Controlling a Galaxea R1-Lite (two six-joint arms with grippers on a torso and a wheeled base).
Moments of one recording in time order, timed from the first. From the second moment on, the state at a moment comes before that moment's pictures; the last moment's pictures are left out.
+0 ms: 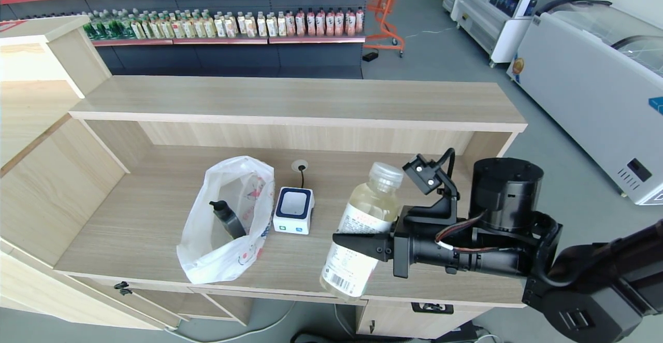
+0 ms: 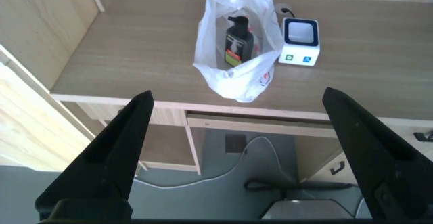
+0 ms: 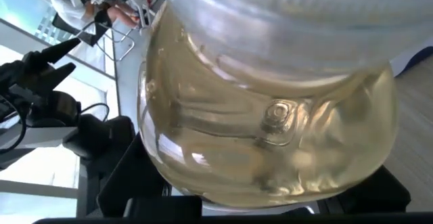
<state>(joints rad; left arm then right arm) 0.00 0.00 0.00 0.00 0.00 0.00 0.68 1.83 -0.70 -1.00 0.56 0.24</state>
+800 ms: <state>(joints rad) 0.00 0.00 0.00 0.00 0.00 0.00 0.67 1.84 -0.72 -1.00 0.58 0.24</state>
